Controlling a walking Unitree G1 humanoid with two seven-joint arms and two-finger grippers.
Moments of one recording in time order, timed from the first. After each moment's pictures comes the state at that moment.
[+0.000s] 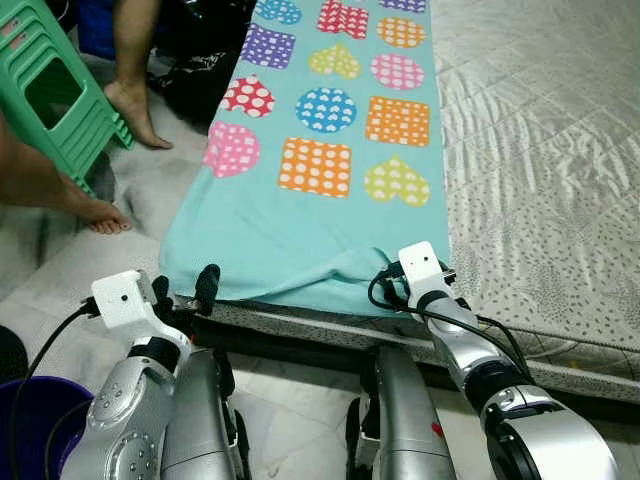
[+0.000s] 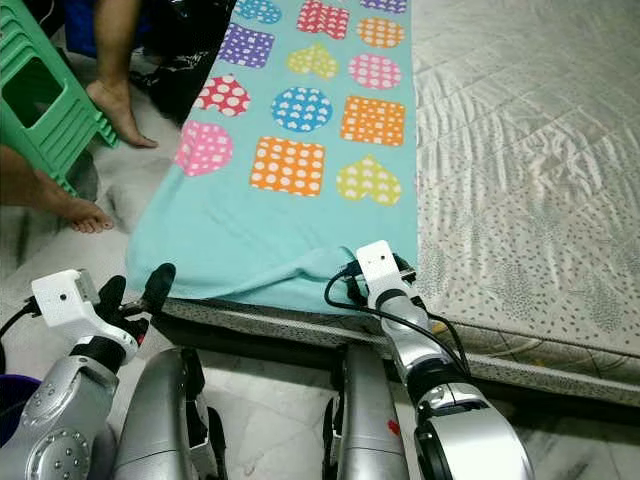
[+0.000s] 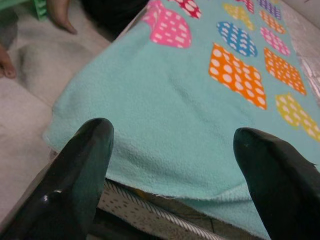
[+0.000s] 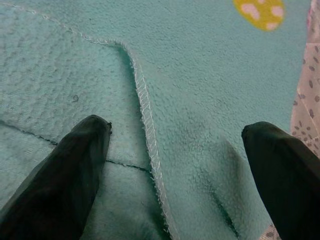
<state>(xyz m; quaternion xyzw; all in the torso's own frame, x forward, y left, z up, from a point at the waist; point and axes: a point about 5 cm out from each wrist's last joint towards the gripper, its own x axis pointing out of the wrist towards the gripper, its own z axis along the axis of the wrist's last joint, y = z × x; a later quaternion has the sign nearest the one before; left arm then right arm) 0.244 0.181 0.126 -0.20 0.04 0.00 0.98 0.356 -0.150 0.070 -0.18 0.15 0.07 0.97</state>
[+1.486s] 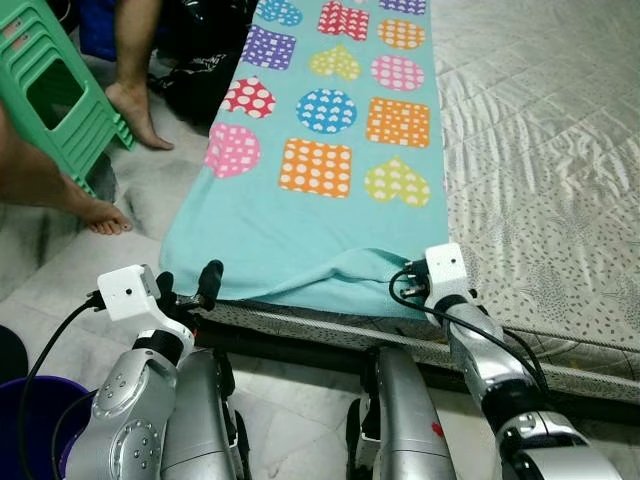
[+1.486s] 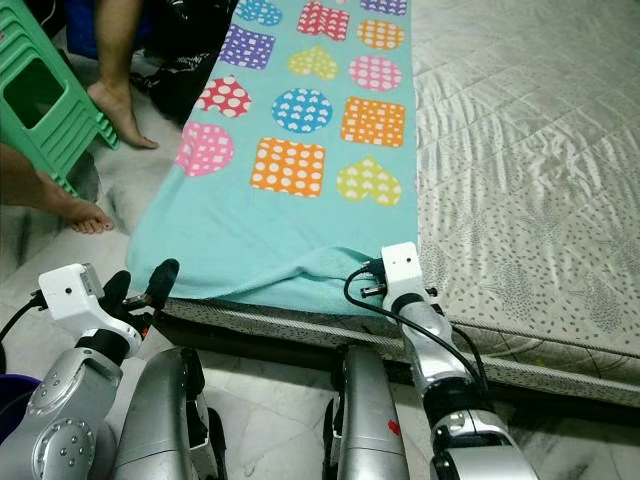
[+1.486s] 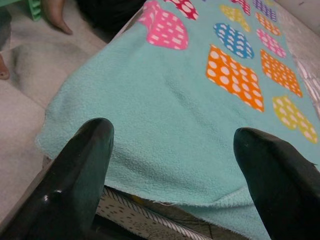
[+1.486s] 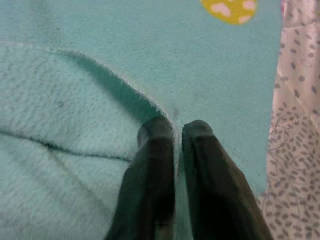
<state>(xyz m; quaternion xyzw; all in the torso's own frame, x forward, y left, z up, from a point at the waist) 0.253 0.181 0.125 -0.20 0.04 -0.01 0.98 0.345 -0.172 0.072 -0.09 0.13 0.07 0.98</state>
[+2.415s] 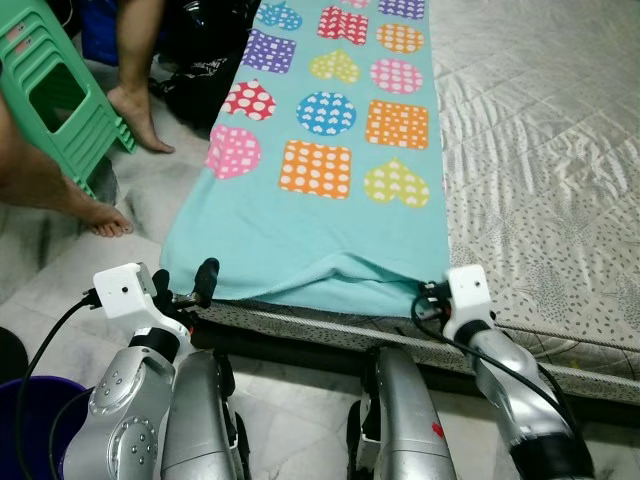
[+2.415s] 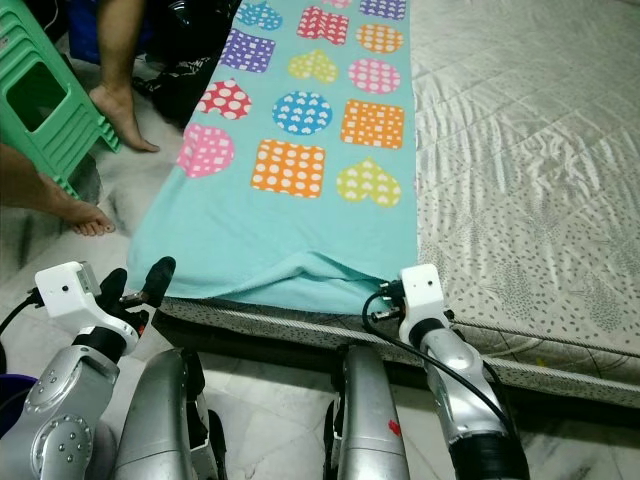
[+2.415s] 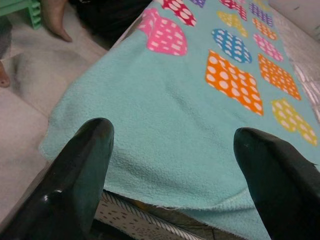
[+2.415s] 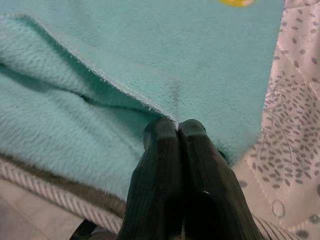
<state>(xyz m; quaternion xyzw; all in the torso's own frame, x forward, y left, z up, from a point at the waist) 0.256 0.185 0.126 -0.19 0.03 -0.01 0.98 0.305 -0.190 0.074 -0.06 0.13 0.12 0.98</state>
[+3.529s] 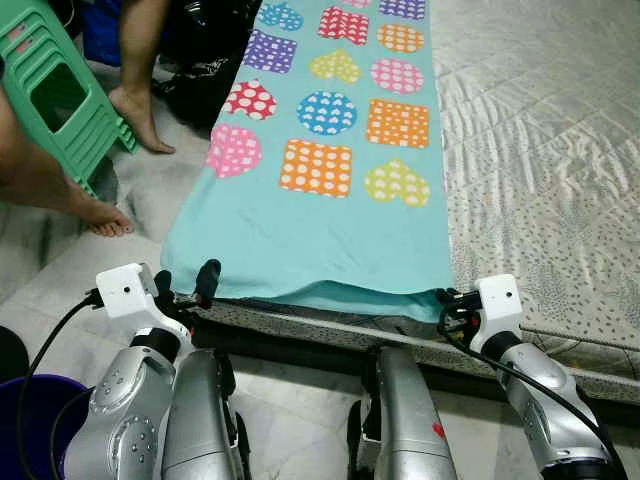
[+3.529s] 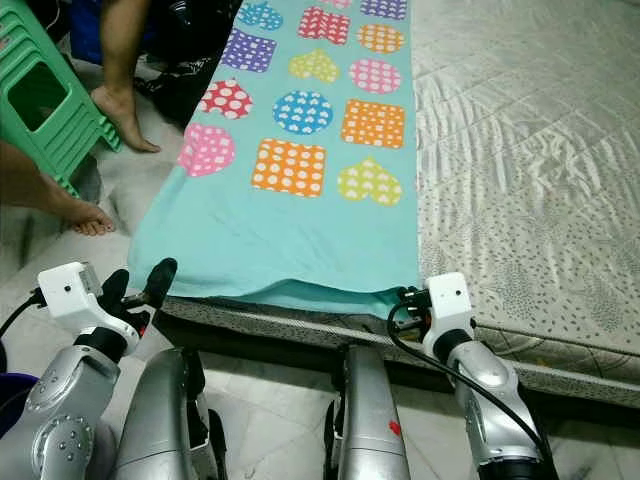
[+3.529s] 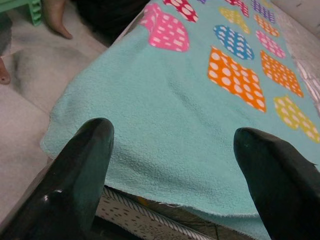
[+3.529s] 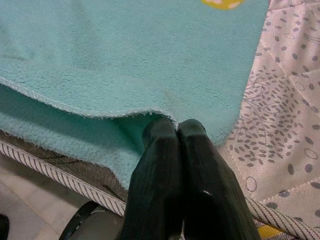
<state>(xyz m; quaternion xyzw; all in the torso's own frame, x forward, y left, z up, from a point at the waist) 0.257 0.186 0.123 -0.19 0.03 -0.01 0.98 0.289 -0.211 0.081 -0.04 0.12 0.13 0.98</state>
